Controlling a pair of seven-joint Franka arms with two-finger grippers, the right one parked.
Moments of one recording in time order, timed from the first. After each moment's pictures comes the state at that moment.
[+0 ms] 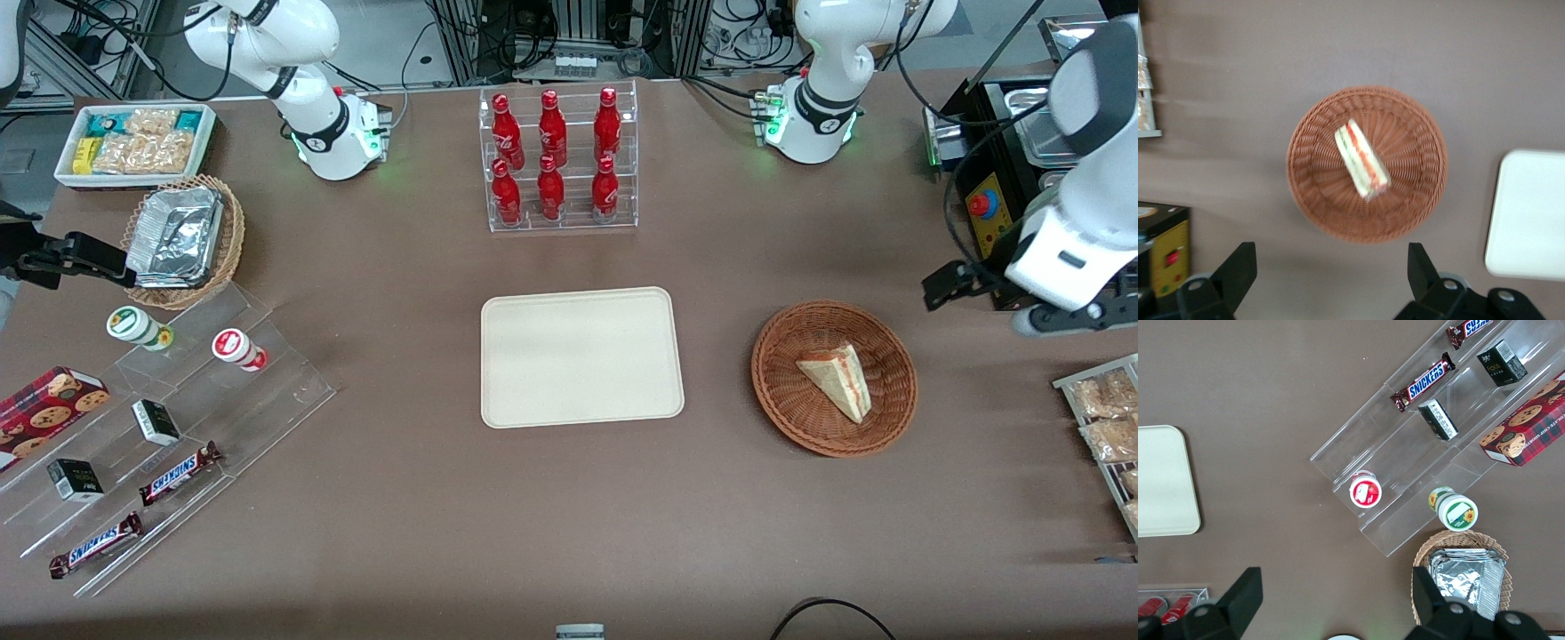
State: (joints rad) arm 0.00 0.03 -0.07 -1.78 0.03 1.82 -0.23
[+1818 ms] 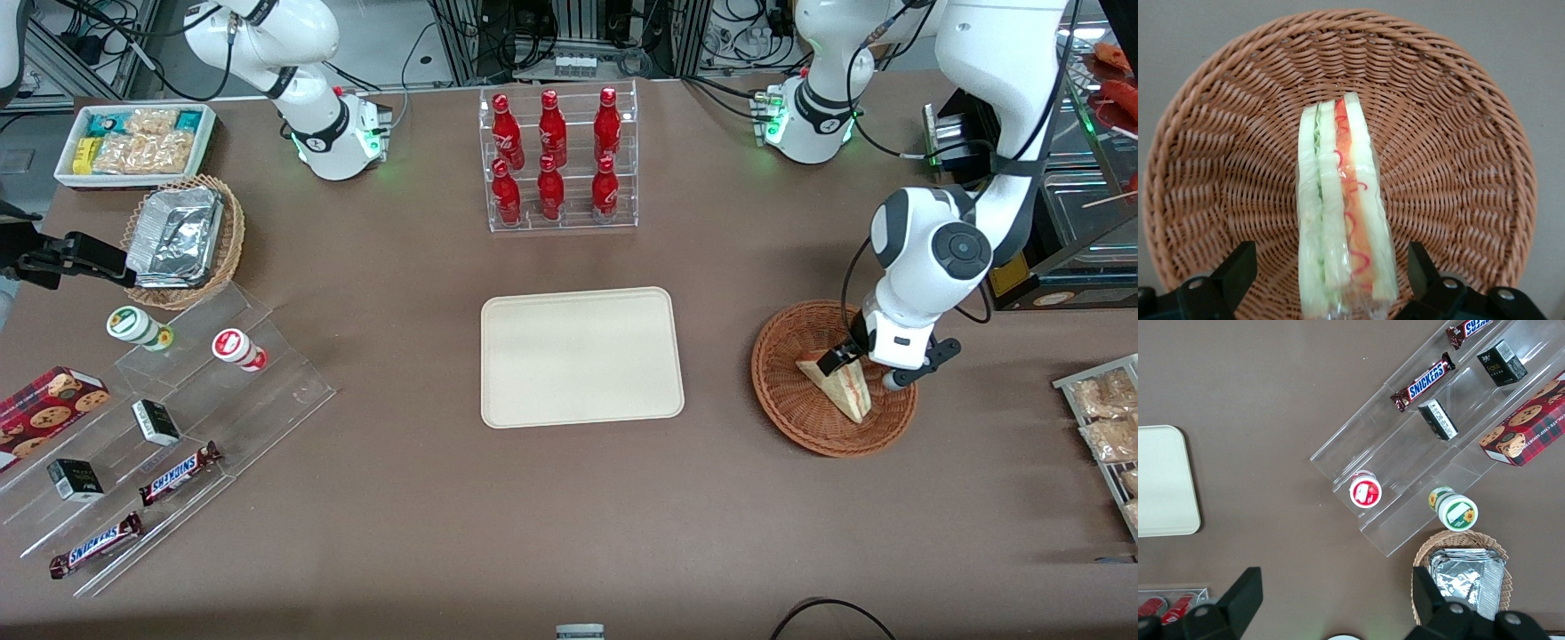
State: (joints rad) arm -0.01 0.24 -0.10 -2.28 0.03 2.60 -0.64
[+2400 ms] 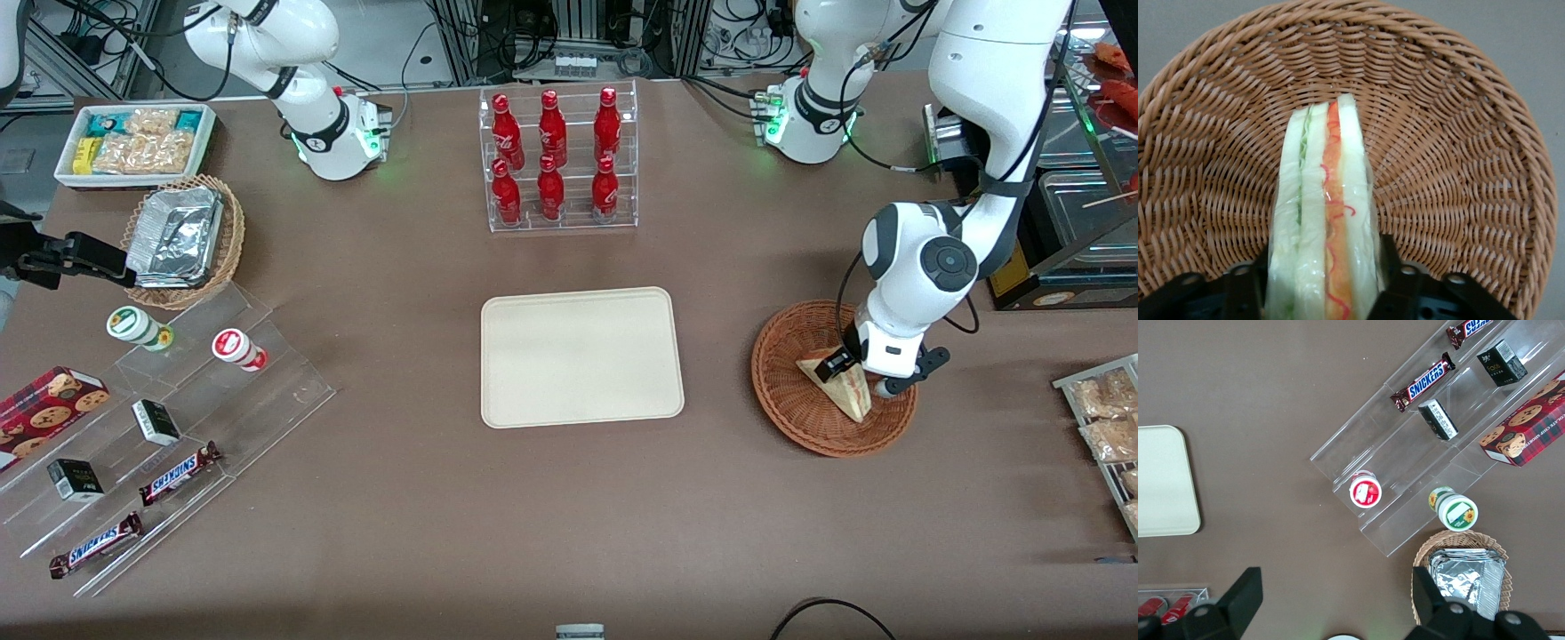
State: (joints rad) arm 0.00 0.29 -0.09 -2.27 0.03 2.66 -0.65
